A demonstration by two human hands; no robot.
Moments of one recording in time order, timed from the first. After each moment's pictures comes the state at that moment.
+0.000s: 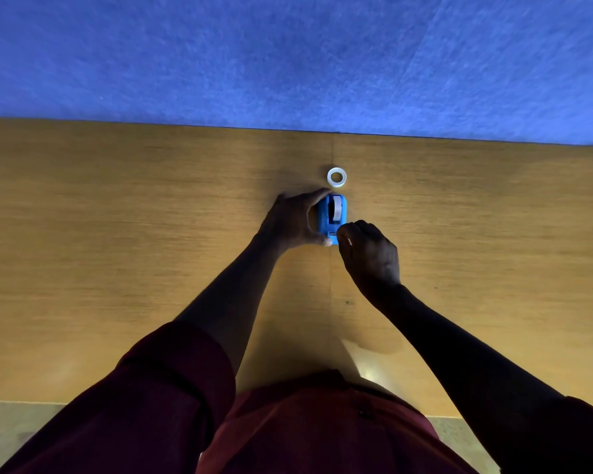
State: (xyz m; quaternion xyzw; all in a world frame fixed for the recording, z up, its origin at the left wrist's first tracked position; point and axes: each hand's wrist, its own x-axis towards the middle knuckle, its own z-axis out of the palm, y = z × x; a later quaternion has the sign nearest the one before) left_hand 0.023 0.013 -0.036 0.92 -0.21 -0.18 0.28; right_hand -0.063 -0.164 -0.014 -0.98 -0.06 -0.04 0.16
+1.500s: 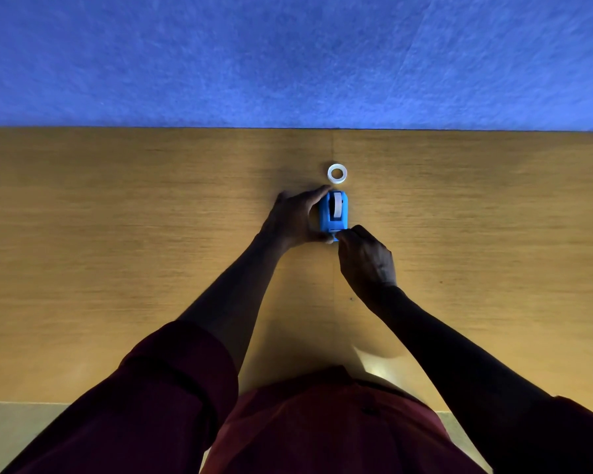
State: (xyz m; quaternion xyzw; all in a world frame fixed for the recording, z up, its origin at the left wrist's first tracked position) left_hand 0.023 0.011 -0.037 0.92 -0.22 -0.18 0.27; right_hand -0.074 -0.155 -0.025 -0.98 -0.03 0.02 0.20
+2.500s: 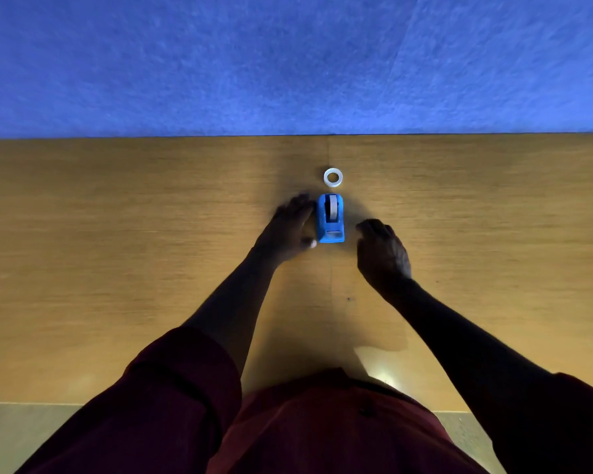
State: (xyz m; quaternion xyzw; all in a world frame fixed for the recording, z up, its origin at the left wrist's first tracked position) left_hand 0.004 0.018 -0.043 0.94 -0.21 -0.19 0.21; right_hand -0.065 -0.191 -0.030 -0.98 0.03 0.07 0.18
